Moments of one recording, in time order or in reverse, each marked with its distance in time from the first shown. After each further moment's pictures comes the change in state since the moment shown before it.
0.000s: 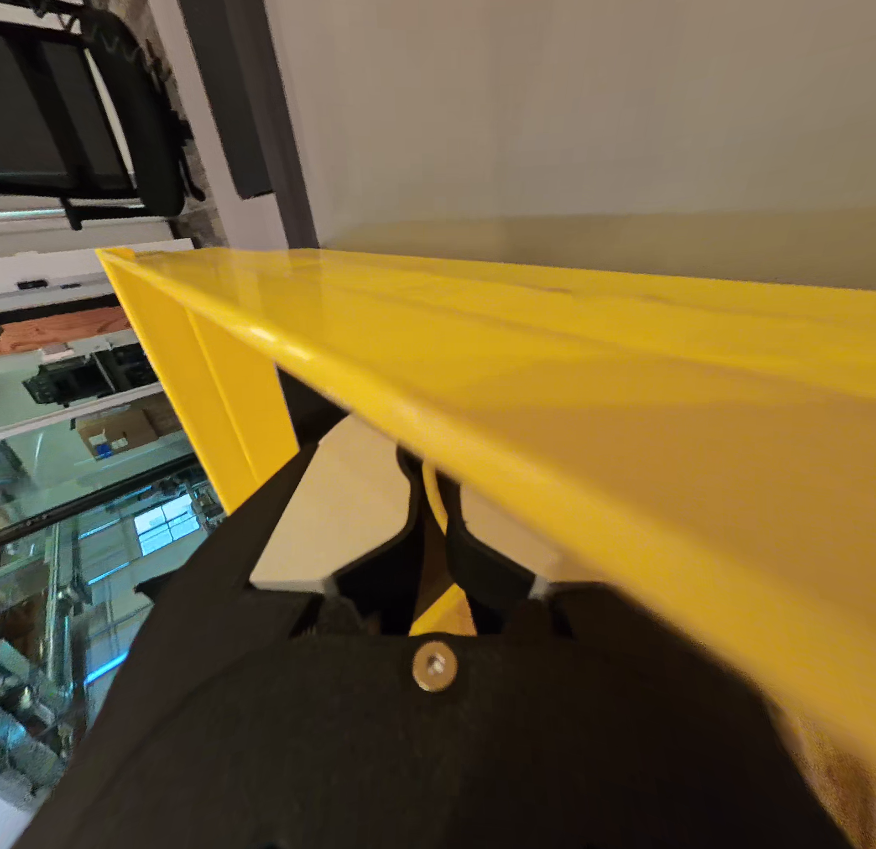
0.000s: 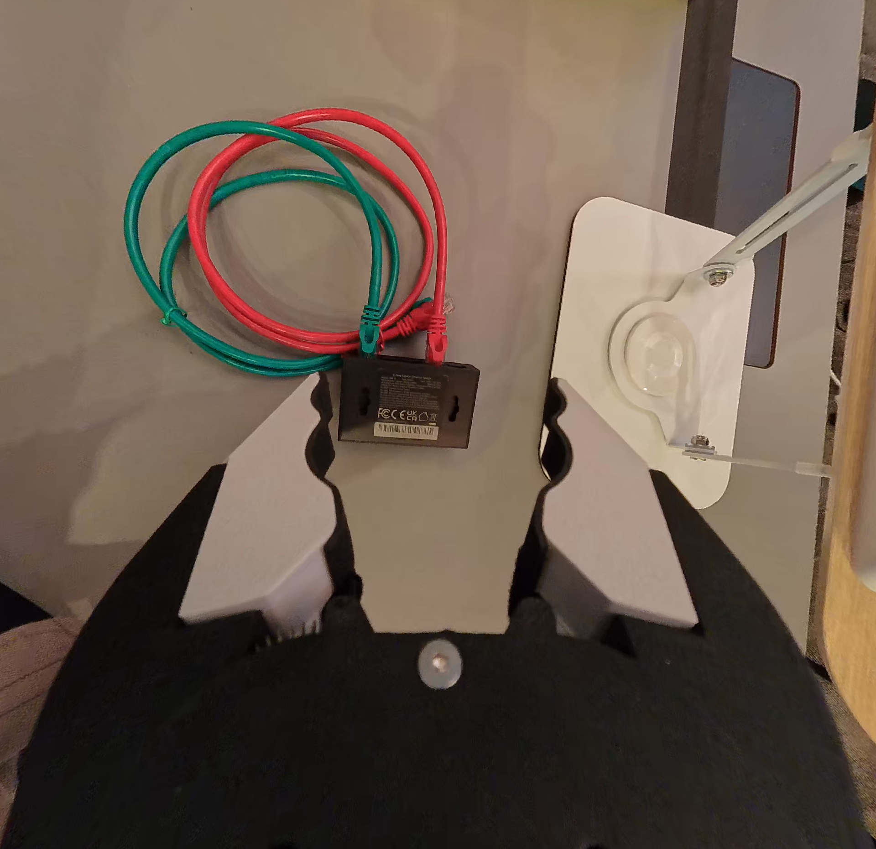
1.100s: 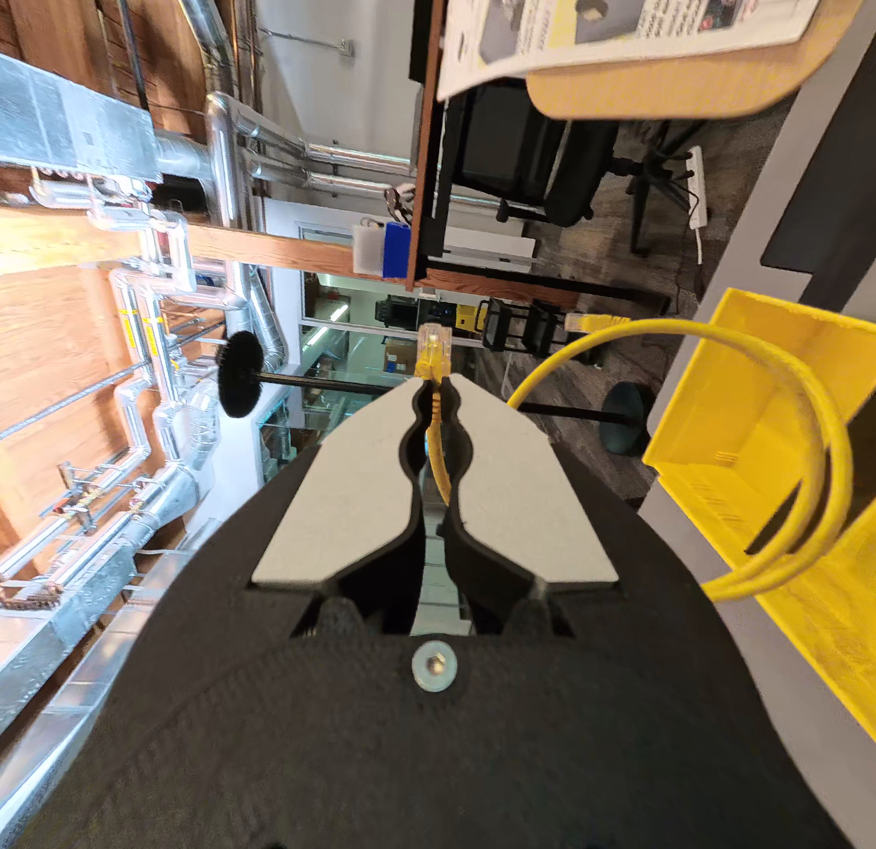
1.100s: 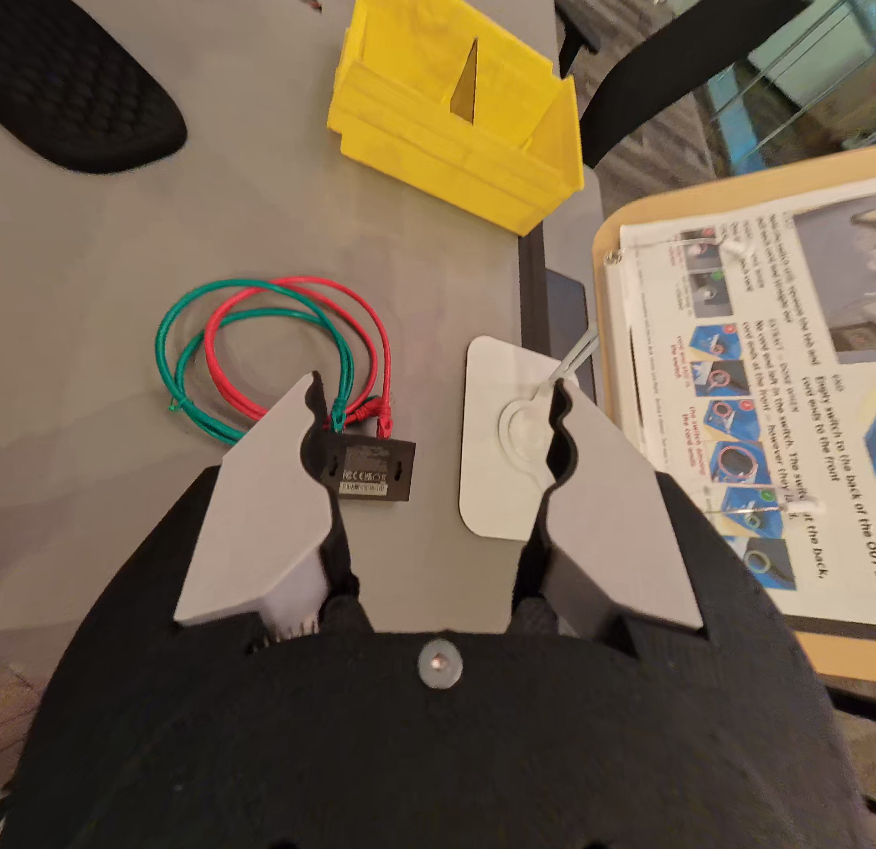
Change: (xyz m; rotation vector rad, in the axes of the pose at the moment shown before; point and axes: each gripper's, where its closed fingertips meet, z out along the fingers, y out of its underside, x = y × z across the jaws) left arm -0.212 -0.029 -0.305 0.038 -0.746 -0.143; right arm 0.002 -0.061 -0.086 0.288 0.228 -0.110
